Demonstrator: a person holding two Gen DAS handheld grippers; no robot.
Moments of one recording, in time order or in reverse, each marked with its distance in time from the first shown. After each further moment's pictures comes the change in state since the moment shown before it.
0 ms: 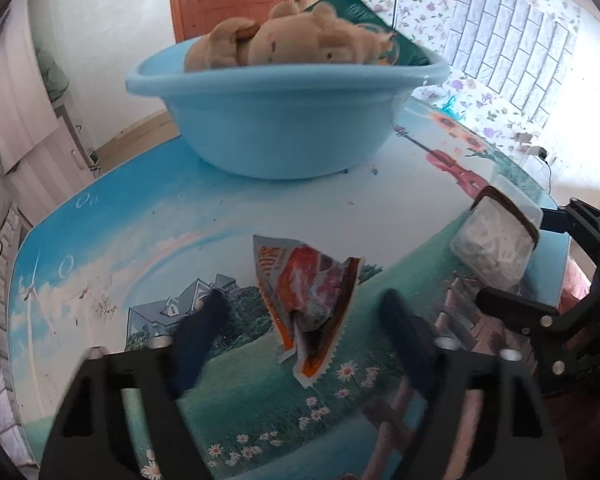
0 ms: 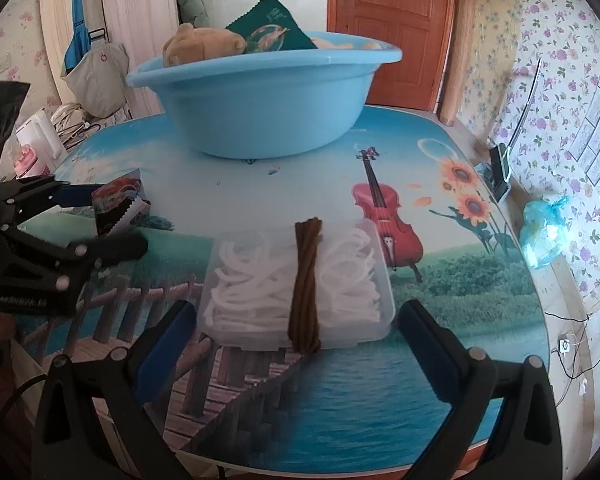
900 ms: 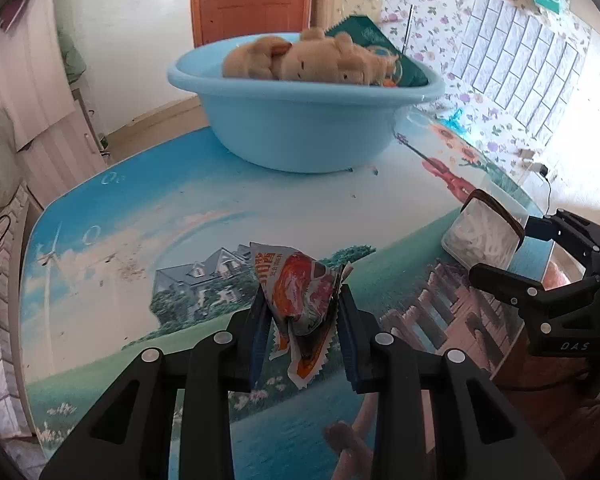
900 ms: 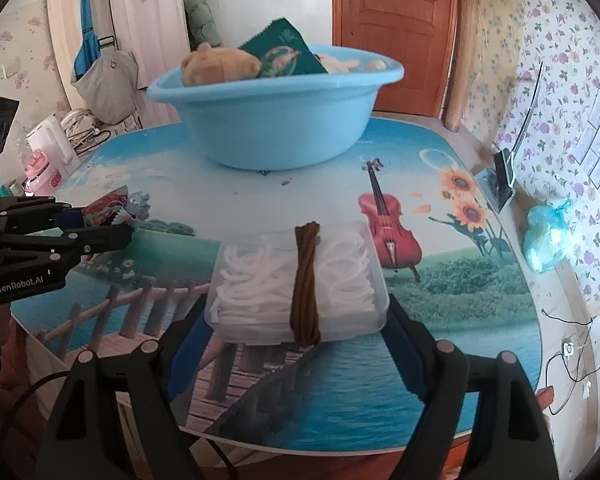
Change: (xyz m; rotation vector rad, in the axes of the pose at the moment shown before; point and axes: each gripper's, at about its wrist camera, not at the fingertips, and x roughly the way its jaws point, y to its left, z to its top) left arm -0.034 0.010 -0.013 -0.079 -0.010 0.004; right arm -0.019 0.003 0.002 0.007 -0.036 0.023
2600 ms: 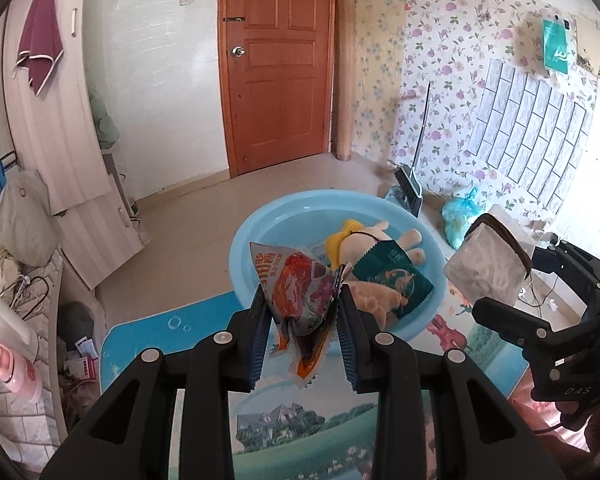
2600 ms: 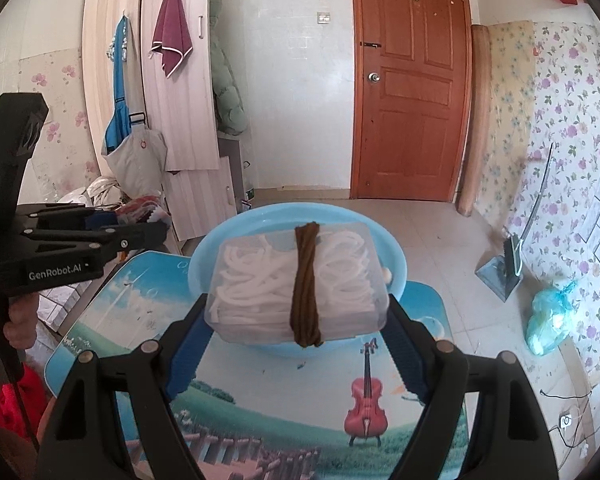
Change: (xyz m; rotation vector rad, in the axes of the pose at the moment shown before) left arm -0.084 0.017 0.124 -0.023 -0.235 0.070; right arm -0.064 0.001 0.119 -0.060 -0.269 0.063
